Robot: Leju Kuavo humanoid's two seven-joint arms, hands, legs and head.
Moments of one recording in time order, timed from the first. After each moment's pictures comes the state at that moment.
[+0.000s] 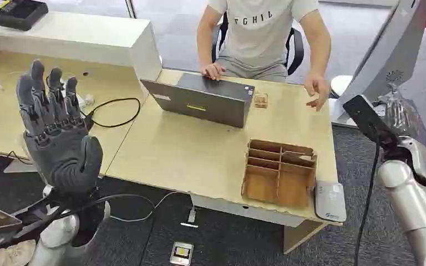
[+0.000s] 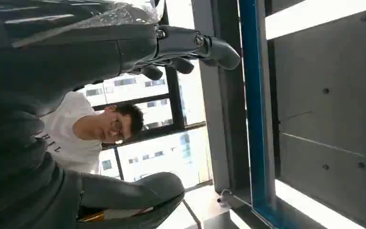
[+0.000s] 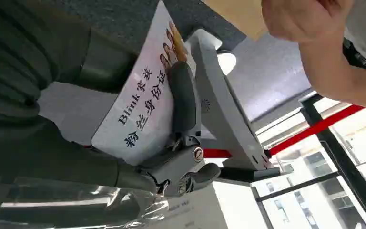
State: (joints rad) left arm -0.12 0.13 -0.47 -2.11 0.20 0.37 -0.65; right arm -0.88 -0.31 0.49 -0.75 0.65 -0.25 0.04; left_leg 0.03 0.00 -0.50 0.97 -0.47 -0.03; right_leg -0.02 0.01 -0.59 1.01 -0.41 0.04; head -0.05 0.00
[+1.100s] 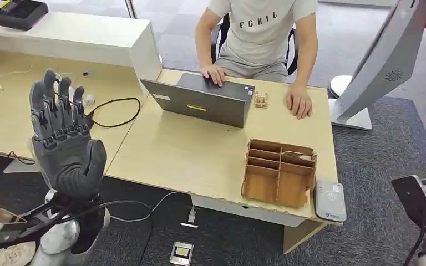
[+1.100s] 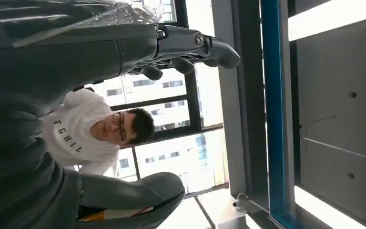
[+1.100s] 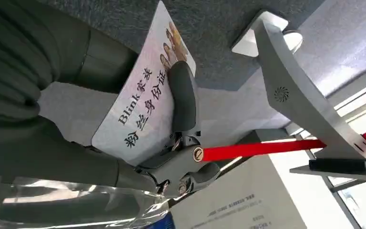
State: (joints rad) left arm -0.07 0.14 -0.47 -2.11 0.21 0.39 -0.63; right arm -0.24 -0.54 0.20 -1.23 0.60 -0.40 0.10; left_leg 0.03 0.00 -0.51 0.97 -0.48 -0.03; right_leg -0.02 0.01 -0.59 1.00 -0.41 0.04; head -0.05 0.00
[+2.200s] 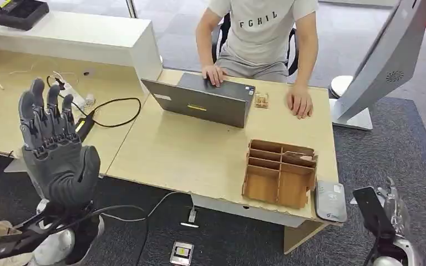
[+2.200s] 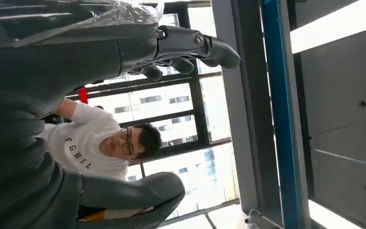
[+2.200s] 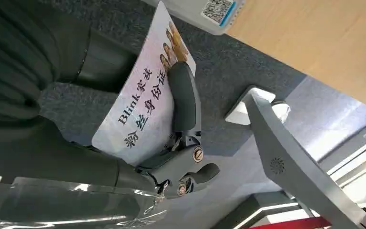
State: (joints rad) left arm 0.00 0.16 -0.47 -2.16 0.16 0.46 -0.62; right arm -0.25 -0.38 0.30 -1.04 0.45 -0.42 -0.03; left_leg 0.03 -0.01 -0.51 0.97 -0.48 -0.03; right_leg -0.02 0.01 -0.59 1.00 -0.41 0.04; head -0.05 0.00
